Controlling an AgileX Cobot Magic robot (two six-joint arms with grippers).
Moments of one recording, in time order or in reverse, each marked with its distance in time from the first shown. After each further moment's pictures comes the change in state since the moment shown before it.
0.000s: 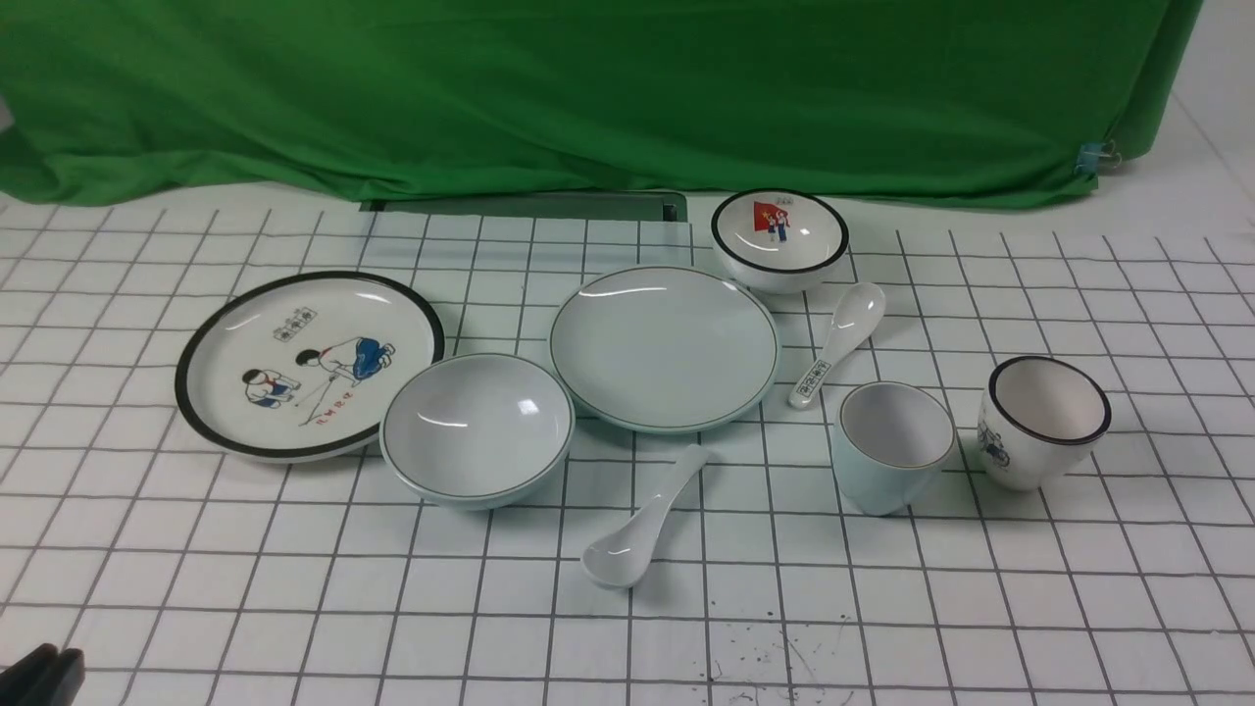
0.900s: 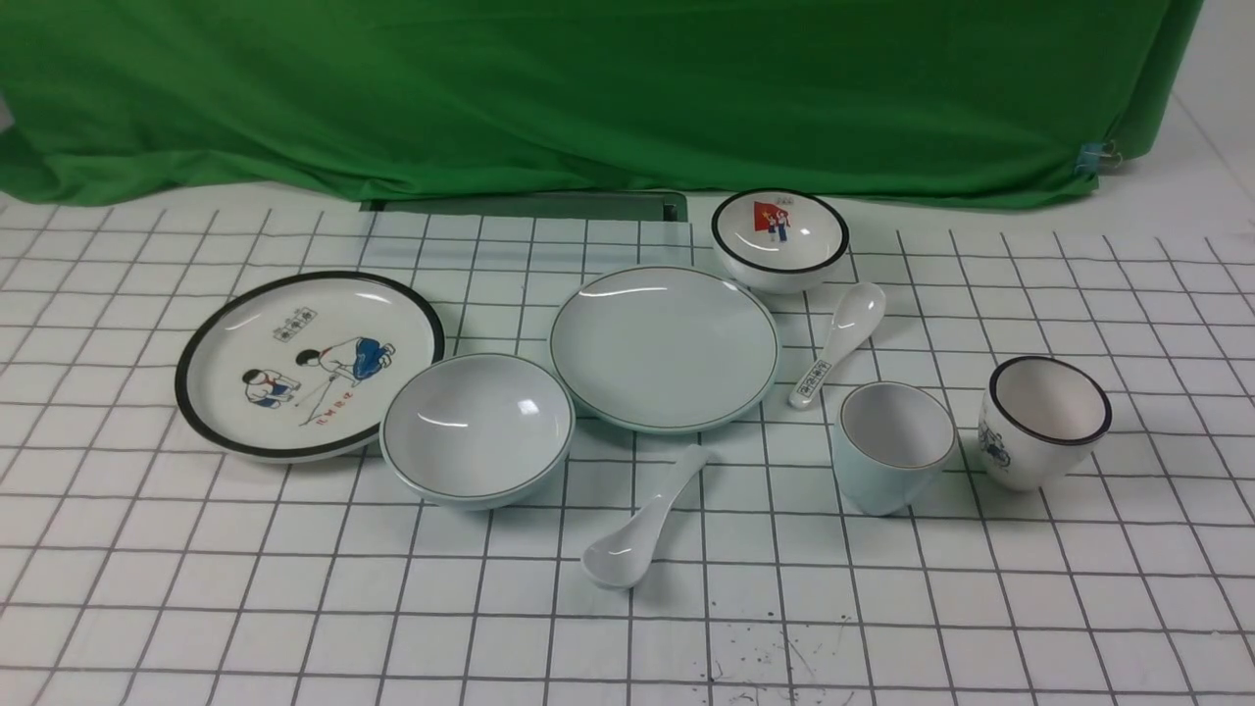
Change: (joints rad) right arm 0.000 0.000 0.000 -0.007 -0.820 0.174; left arm 0.000 0.000 0.000 0.078 -0.707 -0.076
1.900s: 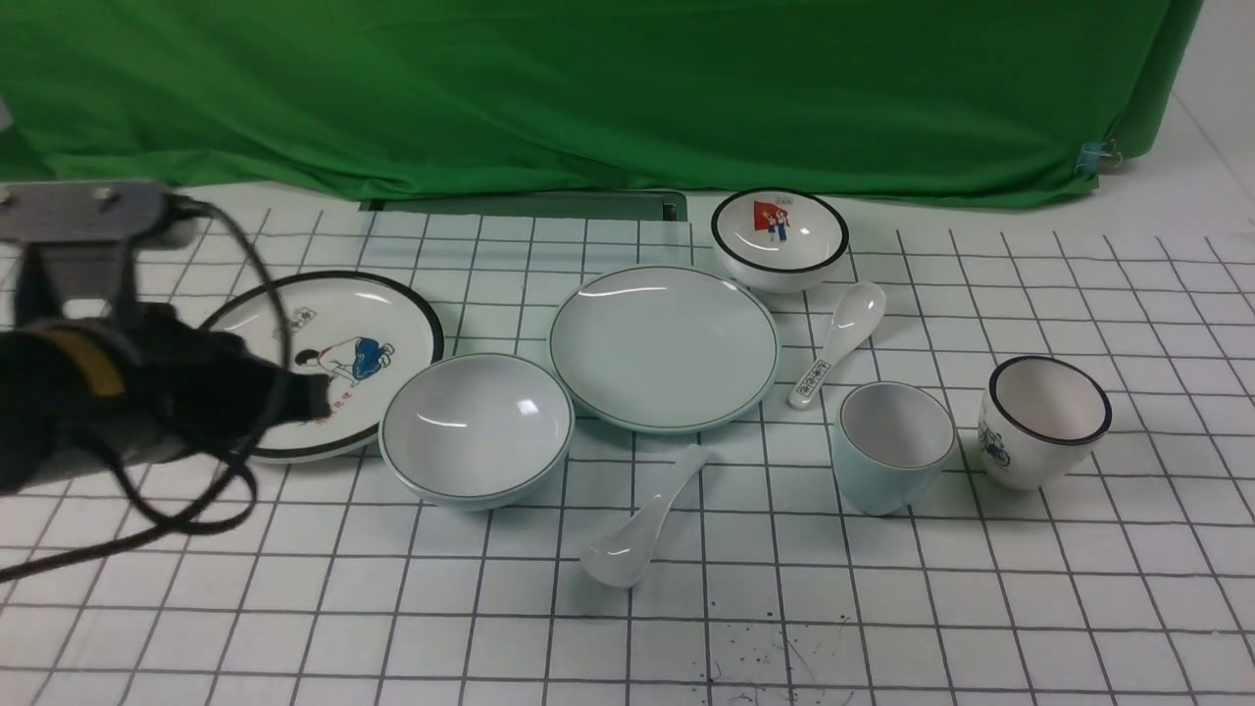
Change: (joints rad) right arm 0.107 0.787 -0.427 0.000 0.848 -0.289; left arm -0.172 1.282 -0.796 -0.021 0.787 -0.297
